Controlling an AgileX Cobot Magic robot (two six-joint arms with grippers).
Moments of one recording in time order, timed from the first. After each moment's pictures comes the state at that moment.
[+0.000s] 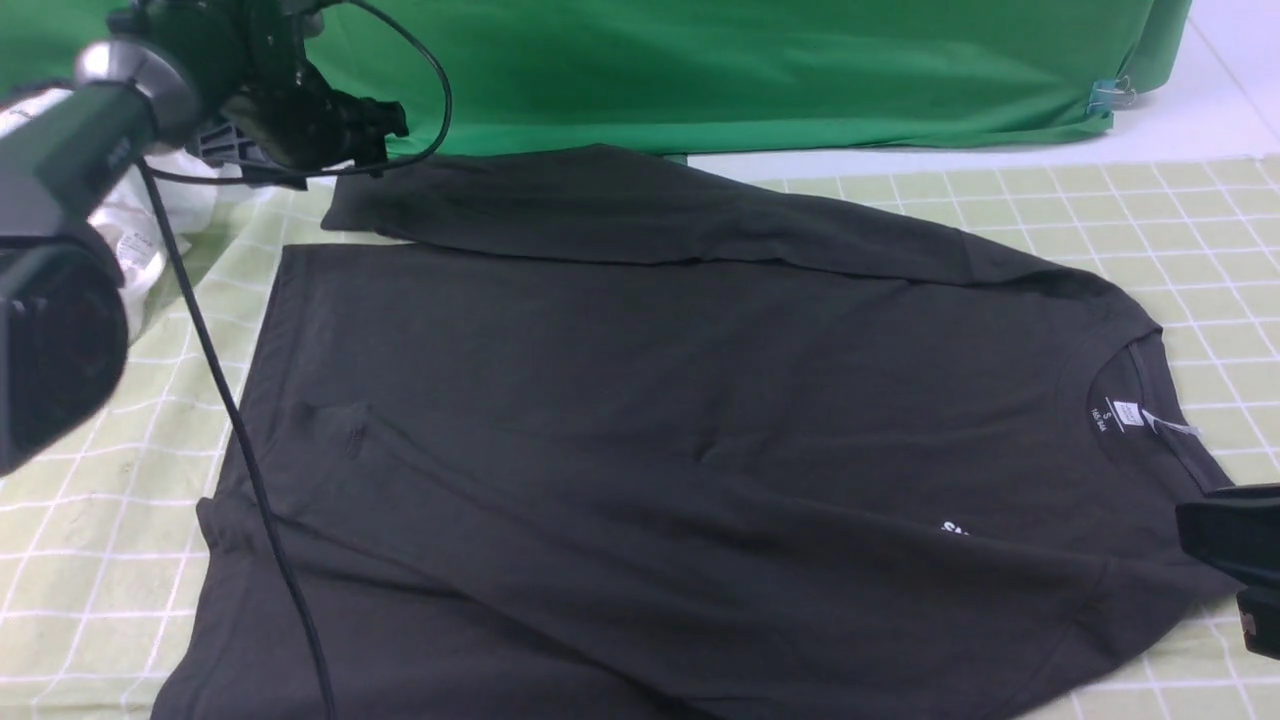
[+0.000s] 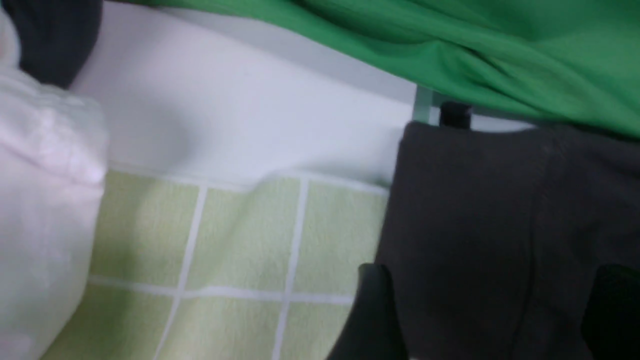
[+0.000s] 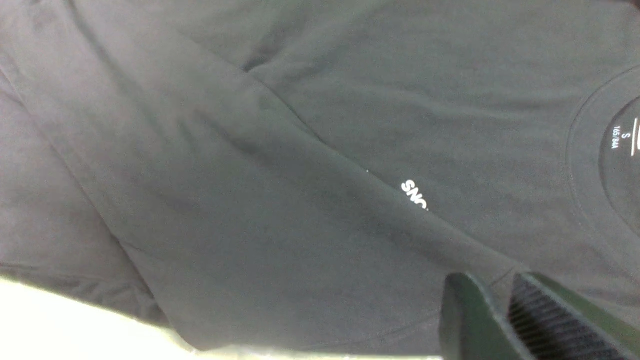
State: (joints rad) right arm 0.40 0.76 -0.62 0.22 0.65 -0.03; left arm 0.03 2.46 -2.22 0.05 0.77 -0.23
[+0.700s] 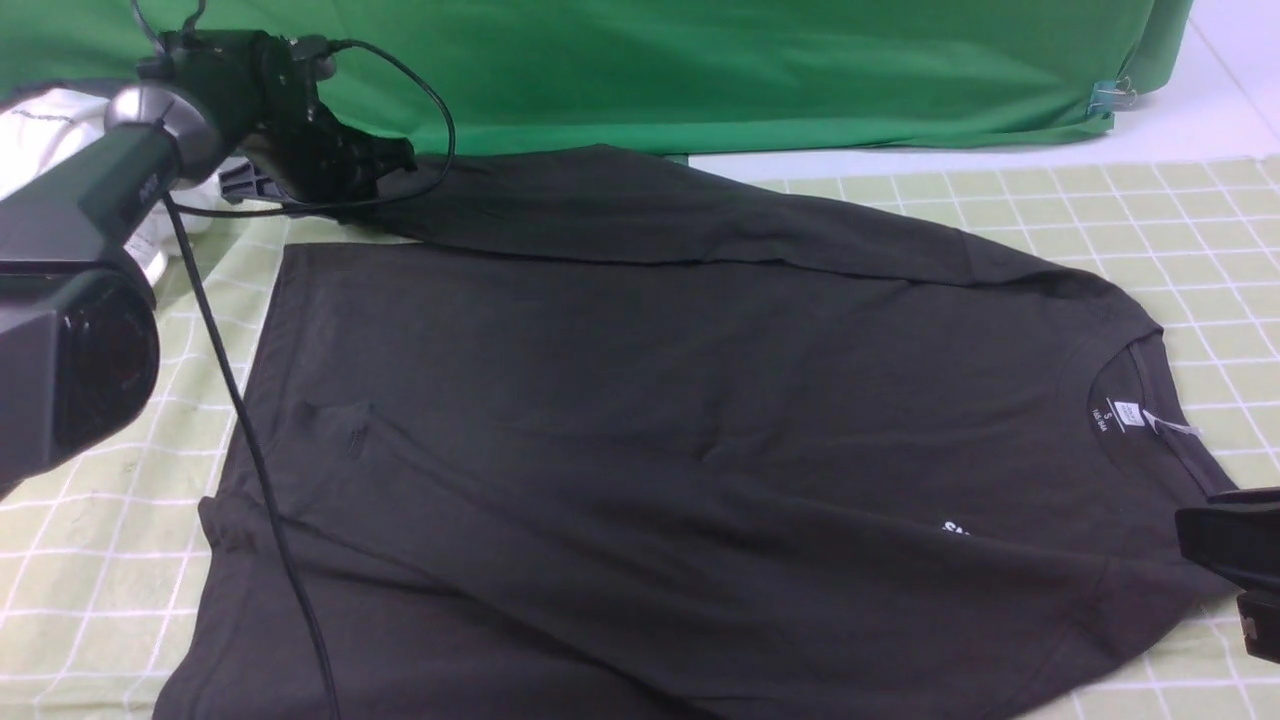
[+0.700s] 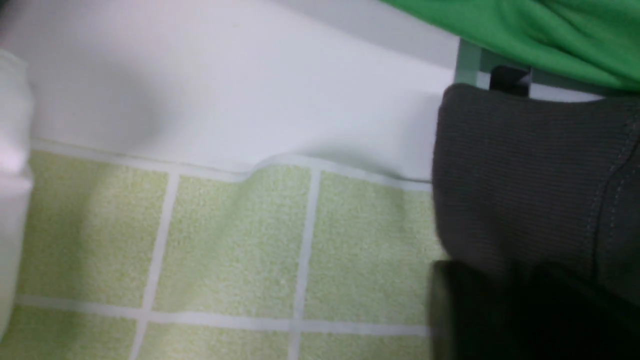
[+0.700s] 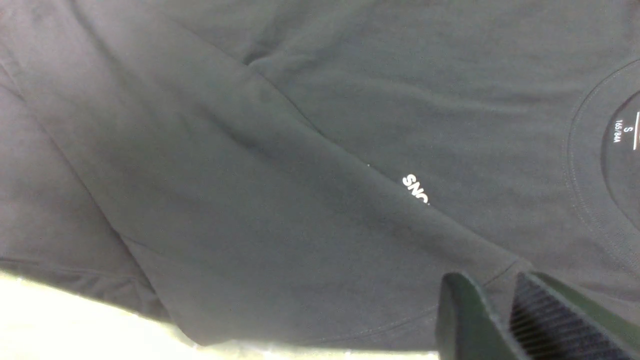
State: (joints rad) right arm 0.40 0.76 -0.62 0.22 0.66 -0.03; left arm 0.05 2.54 -2.25 -0.04 0.77 -0.17
